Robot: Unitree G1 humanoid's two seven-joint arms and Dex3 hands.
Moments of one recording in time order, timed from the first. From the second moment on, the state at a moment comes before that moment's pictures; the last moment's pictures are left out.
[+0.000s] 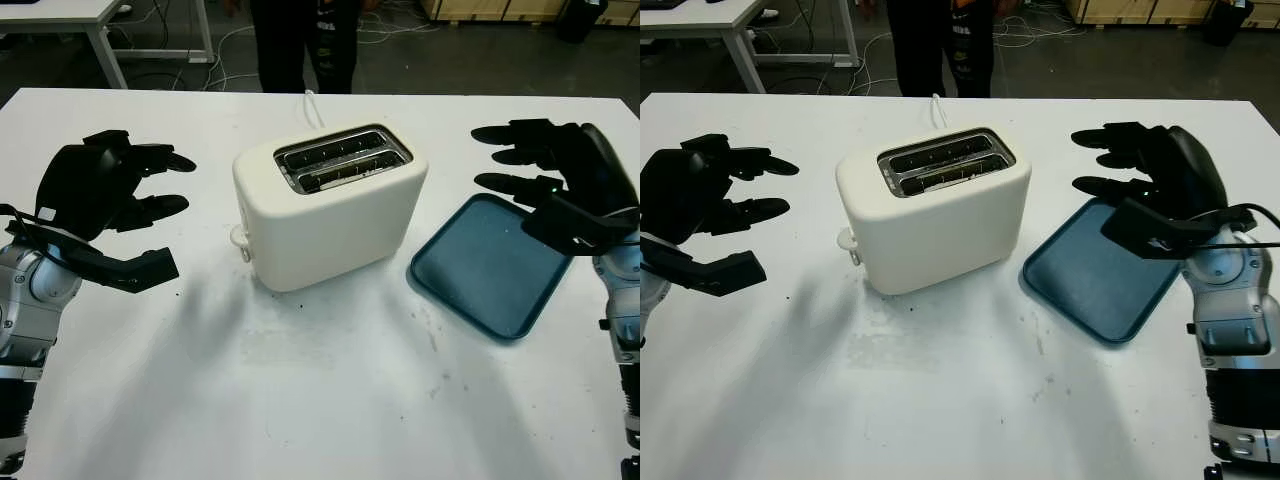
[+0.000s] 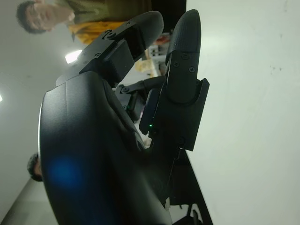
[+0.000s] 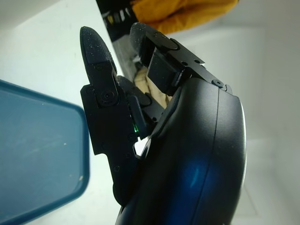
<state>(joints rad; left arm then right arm) -0.27 0.68 0.07 0.00 0.56 -0.26 -0.04 -0.36 -0.60 -0.09 0.06 -0.35 -0.03 0.14</state>
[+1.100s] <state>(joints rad) -0.25 0.64 0.06 0.00 0.54 -0.25 -0.06 -0.32 -0.56 -0.04 0.12 -0.37 -0.03 0.11</state>
